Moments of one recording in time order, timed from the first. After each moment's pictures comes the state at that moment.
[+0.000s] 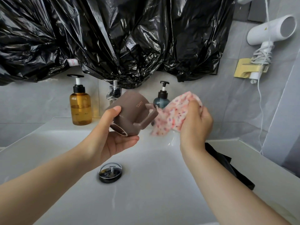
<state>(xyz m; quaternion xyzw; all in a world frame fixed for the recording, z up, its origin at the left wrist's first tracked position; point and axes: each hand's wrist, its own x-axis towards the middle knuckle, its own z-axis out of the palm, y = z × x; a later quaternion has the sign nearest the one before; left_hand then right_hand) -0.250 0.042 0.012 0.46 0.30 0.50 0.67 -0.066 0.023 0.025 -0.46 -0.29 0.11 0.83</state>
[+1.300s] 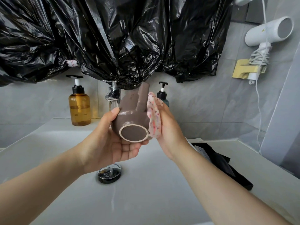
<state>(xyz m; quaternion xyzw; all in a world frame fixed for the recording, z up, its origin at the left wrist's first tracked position) -0.256 0.041 0.009 0.52 0.24 0.35 0.74 -0.086 0.036 0.016 -0.35 -0.55 0.43 0.63</state>
